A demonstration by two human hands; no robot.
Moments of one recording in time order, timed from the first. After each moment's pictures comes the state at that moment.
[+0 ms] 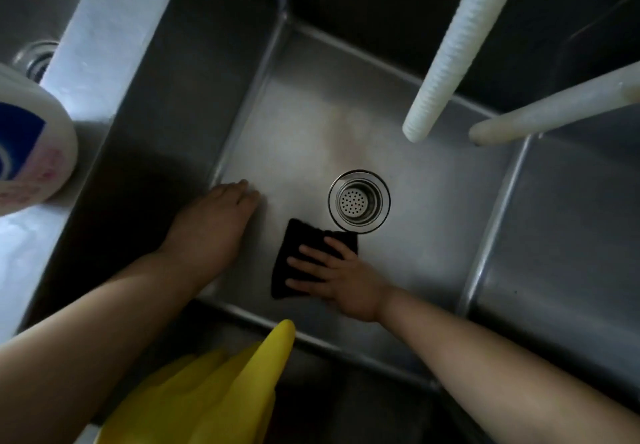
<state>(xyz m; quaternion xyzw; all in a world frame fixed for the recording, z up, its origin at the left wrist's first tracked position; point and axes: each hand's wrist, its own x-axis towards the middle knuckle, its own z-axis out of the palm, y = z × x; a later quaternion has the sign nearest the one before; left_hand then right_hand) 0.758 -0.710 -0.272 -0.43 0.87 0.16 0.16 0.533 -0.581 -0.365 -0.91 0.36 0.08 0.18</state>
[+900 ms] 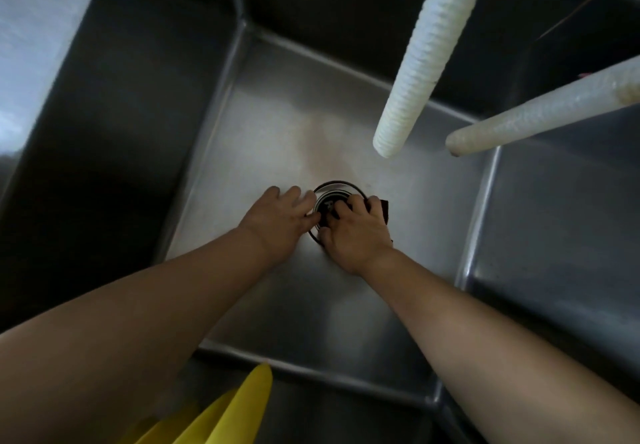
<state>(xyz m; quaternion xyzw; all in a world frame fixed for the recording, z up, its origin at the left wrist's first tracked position) 0.649 -0.729 -0.328 -0.17 0.96 0.01 0.22 0.504 -0.657 -0.342 -0.70 0.65 0.21 0.20</state>
